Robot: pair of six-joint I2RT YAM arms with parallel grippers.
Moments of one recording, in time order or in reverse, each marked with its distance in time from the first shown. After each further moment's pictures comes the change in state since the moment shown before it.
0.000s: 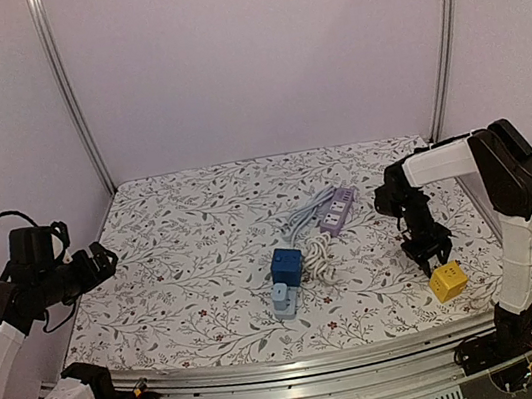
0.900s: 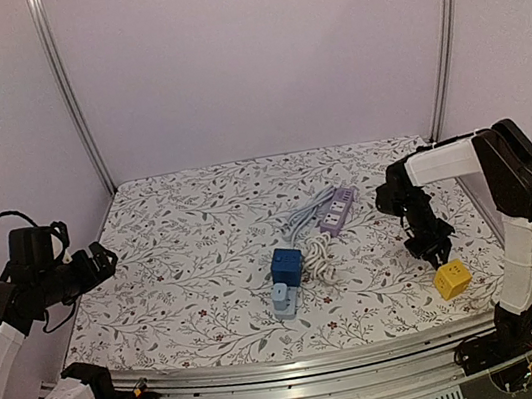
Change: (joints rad) left arm 0.000 -0.003 0.000 0.000 0.000 0.000; right arm -0.001 -0.026 -0.016 -0.001 0.080 0.021
